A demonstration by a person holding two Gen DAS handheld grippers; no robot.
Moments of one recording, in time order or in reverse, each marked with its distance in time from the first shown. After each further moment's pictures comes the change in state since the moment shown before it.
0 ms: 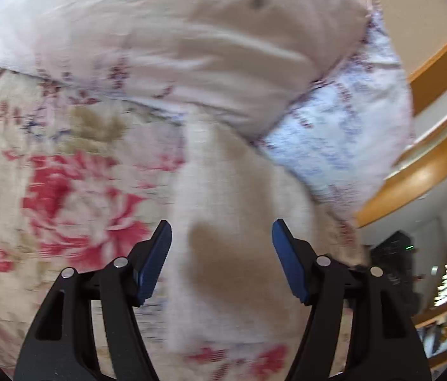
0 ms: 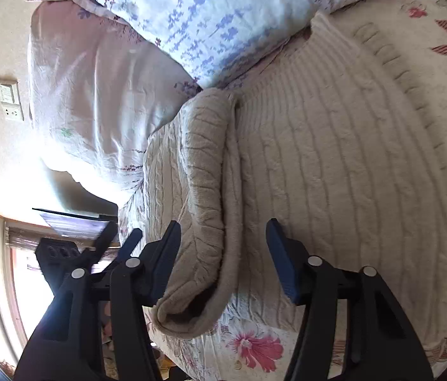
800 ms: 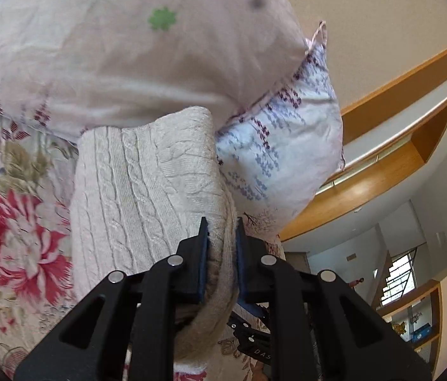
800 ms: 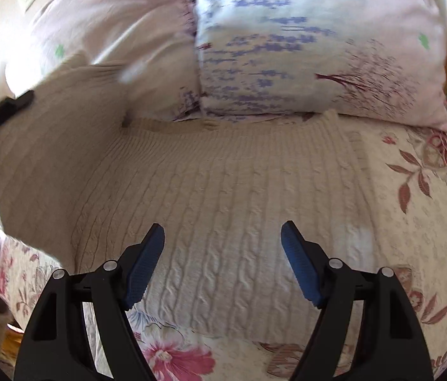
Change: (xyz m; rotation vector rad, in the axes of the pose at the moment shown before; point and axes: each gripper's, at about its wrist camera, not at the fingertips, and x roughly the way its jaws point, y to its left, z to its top) left arm -0.003 -0.052 0.036 -0.021 -0.020 -0.382; right arm 0.000 0.052 -0.047 -0.457 -0.254 -0.488
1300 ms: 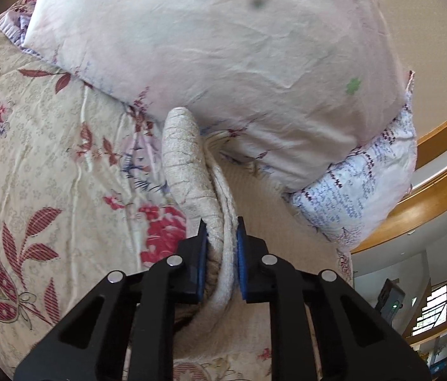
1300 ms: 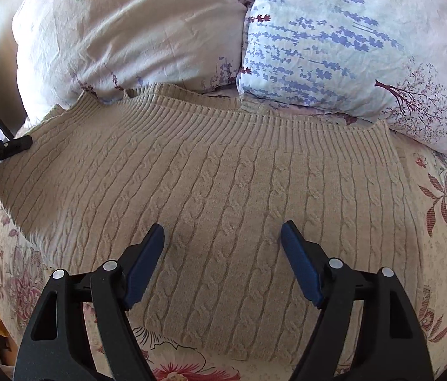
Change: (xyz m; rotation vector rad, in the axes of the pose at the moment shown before) left arm -0.080 0.125 0.014 -0.098 -0.069 0.271; right arm 0.047 0.054 0.005 -0.166 0.069 -0.057
